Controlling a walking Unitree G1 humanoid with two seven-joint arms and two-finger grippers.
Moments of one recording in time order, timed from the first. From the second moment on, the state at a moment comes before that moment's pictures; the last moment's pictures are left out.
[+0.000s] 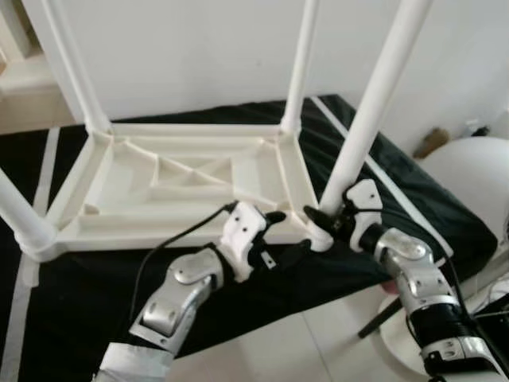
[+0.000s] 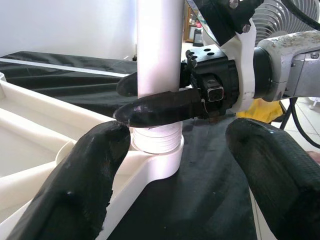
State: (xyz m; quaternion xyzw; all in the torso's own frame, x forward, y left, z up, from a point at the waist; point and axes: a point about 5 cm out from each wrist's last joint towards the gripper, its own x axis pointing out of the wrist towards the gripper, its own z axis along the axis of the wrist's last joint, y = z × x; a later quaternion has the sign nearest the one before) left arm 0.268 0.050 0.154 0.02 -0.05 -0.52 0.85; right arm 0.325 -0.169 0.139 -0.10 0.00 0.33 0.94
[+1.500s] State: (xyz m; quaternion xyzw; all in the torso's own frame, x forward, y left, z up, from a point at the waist) left arm 0.266 0.051 0.151 0.02 -0.04 -0.52 0.85; right arm 0.303 -0.128 0.141 0.07 0.03 -0.06 1.00
